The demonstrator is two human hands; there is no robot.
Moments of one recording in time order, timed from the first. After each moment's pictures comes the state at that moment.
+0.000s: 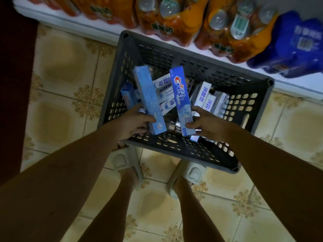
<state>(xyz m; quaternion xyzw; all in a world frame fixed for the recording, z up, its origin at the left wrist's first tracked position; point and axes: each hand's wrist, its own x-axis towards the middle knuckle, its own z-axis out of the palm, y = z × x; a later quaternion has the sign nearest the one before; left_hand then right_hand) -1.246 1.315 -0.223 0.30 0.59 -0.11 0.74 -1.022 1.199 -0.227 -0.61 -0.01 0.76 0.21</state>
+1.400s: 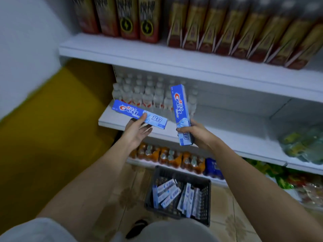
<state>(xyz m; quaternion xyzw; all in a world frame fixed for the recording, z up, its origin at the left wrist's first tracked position) -1.288 1.446 0.437 0.32 0.42 0.33 0.78 -1.091 1.322 0.464 -0.64 -0.27 0.55 0.47</state>
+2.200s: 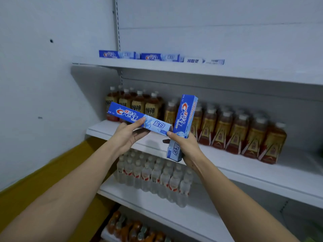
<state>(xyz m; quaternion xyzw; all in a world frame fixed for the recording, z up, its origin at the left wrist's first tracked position) -1.234 1.453 0.710 0.45 0.27 0.50 0.68 -1.051 1.363 0.687 -0.48 -0.41 0.41 0.65</state>
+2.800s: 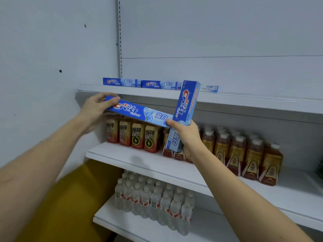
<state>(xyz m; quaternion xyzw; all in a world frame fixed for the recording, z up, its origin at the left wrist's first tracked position) -1.318 1.481 0.850 0.62 0.29 0.55 0.47 -1.069 1.368 0.797 -0.48 -0.43 0.31 0.70</state>
